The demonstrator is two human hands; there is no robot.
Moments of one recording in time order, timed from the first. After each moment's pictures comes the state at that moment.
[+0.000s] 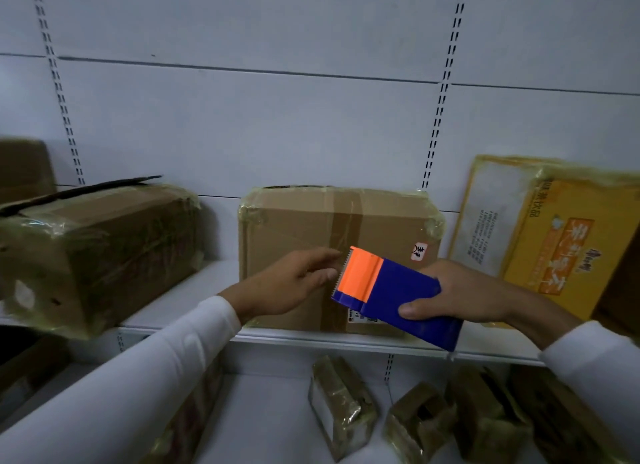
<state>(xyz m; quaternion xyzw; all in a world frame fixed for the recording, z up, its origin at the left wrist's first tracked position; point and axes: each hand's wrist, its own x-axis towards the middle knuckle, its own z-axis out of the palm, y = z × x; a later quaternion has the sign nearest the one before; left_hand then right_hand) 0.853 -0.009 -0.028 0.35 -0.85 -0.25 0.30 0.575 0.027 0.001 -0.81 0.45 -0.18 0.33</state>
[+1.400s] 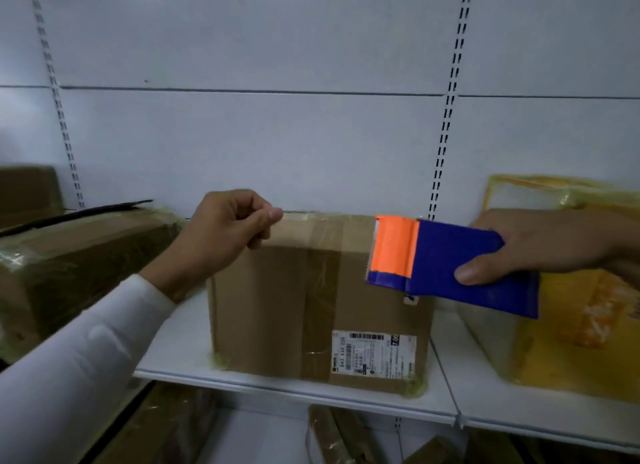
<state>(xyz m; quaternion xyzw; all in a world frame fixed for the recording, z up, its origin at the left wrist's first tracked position) 0.857 -0.033 0.056 0.42 -0.72 -0.13 0.54 0.508 -0.013 0.113 -0.84 0.44 -0.10 0.29</state>
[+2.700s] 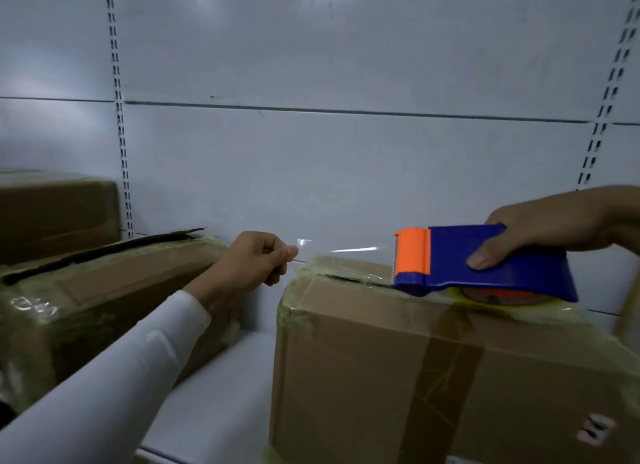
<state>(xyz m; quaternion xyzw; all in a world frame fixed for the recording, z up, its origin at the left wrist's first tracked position) 0.977 -0.166 0.038 0.51 -0.64 -0.24 0.52 0.632 -0.164 0.168 -0.80 0.53 0.04 0.27</state>
